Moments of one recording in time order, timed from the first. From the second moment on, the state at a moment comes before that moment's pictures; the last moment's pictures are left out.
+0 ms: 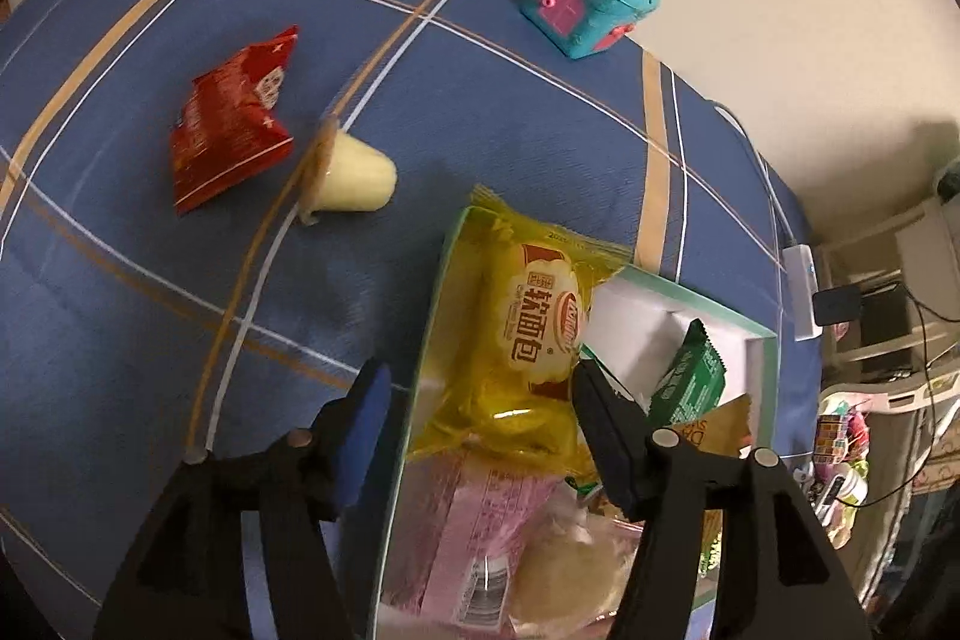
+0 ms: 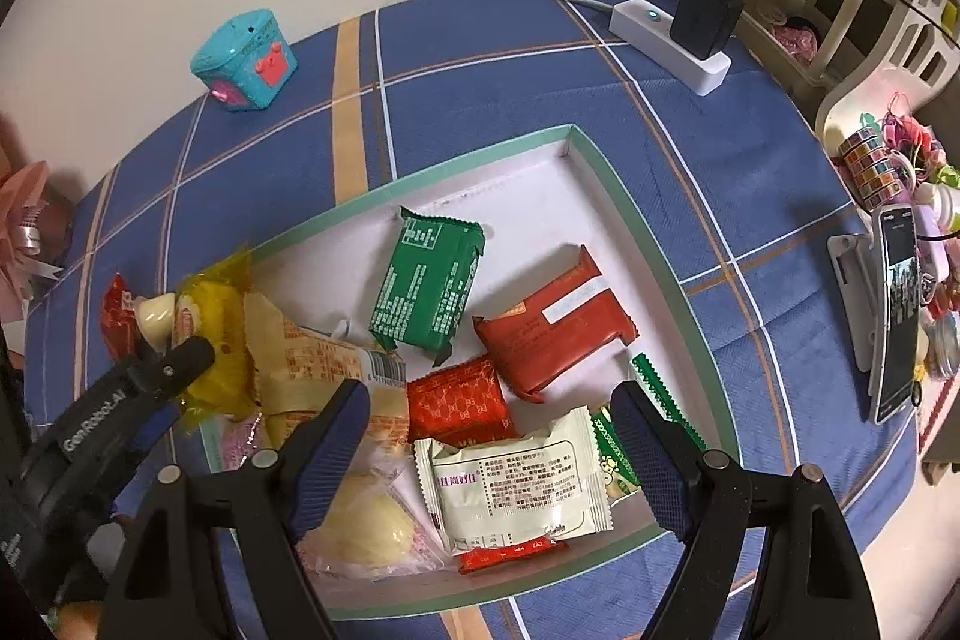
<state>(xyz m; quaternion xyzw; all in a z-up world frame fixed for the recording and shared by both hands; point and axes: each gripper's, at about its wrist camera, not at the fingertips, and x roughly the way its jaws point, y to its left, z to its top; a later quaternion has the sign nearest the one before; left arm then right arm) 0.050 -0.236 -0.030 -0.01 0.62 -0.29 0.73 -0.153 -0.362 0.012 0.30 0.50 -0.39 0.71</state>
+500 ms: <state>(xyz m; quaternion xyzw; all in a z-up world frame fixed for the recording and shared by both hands) 0.053 -0.223 0.002 0.06 0.57 -0.24 0.78 -0.145 -0.356 0.018 0.29 0.50 -0.38 0.72</state>
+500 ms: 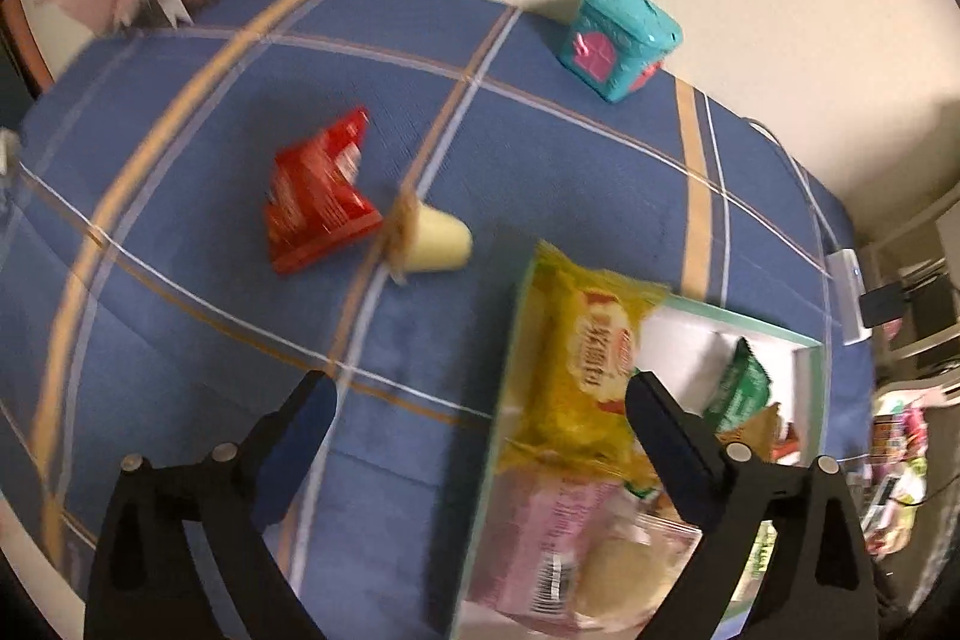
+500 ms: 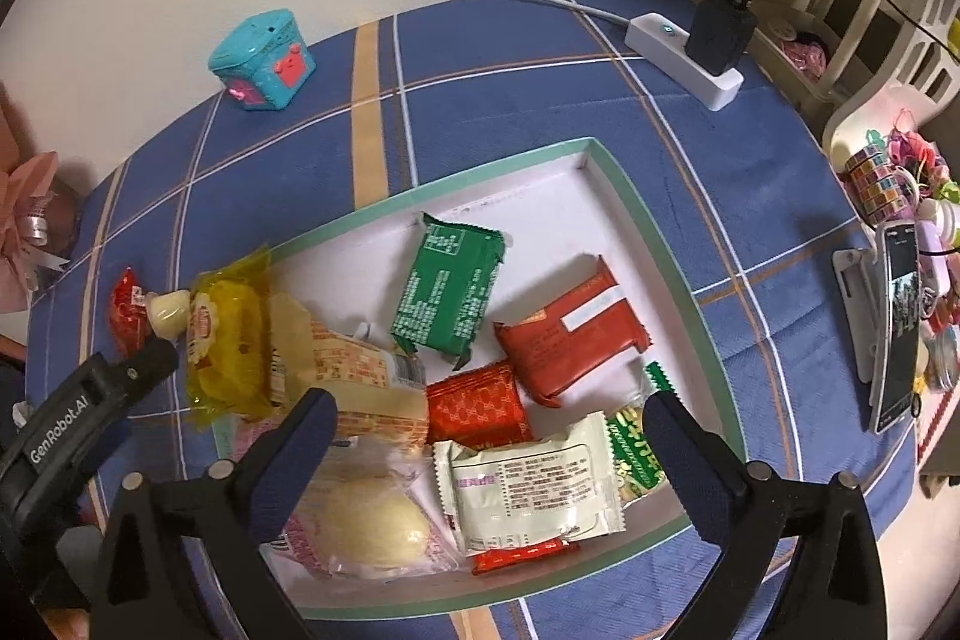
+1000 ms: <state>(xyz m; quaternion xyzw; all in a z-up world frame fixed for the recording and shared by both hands) 0.094 -0.169 0.020 0.05 0.55 -0.20 0.81 -0.107 -0.326 0.030 0.25 0.49 -0.36 0.75</state>
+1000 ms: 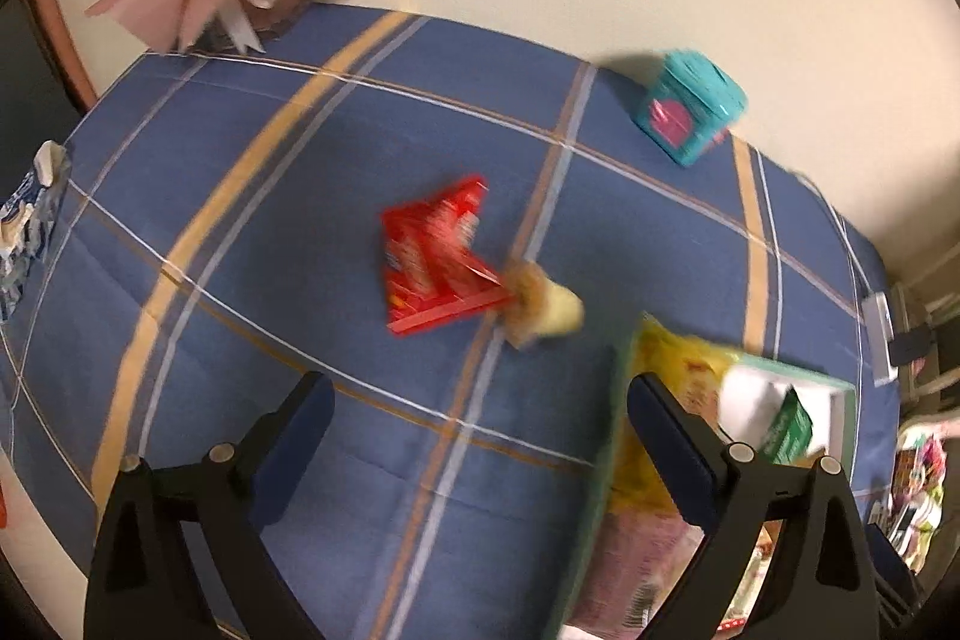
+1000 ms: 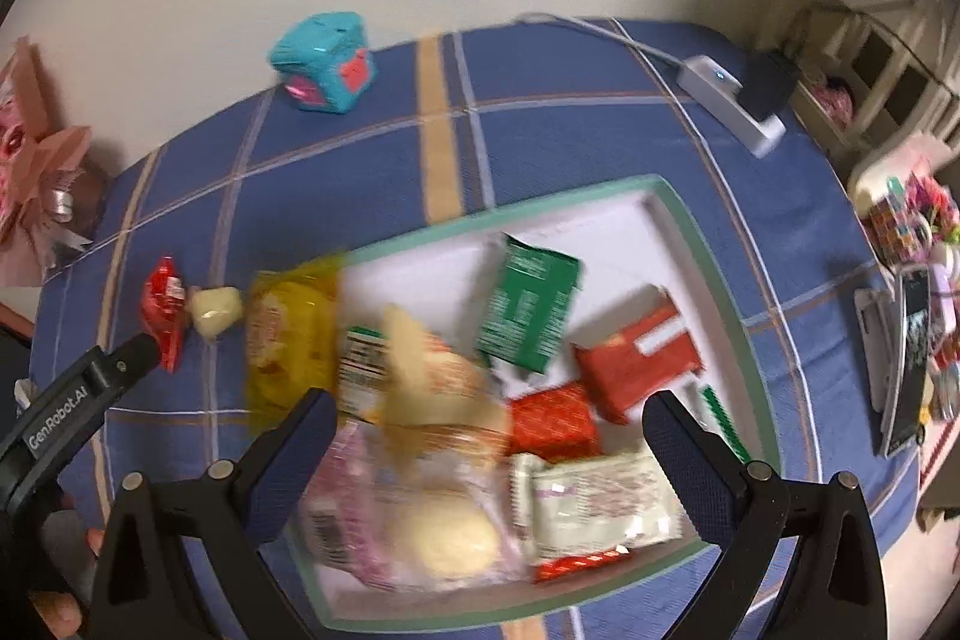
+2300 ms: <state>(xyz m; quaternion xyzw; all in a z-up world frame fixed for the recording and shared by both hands) 0.196 -0.156 -0.067 -0.10 0.60 -0.25 0.75 0.078 -0.264 -0.045 0.21 0.48 -0.21 0.82</state>
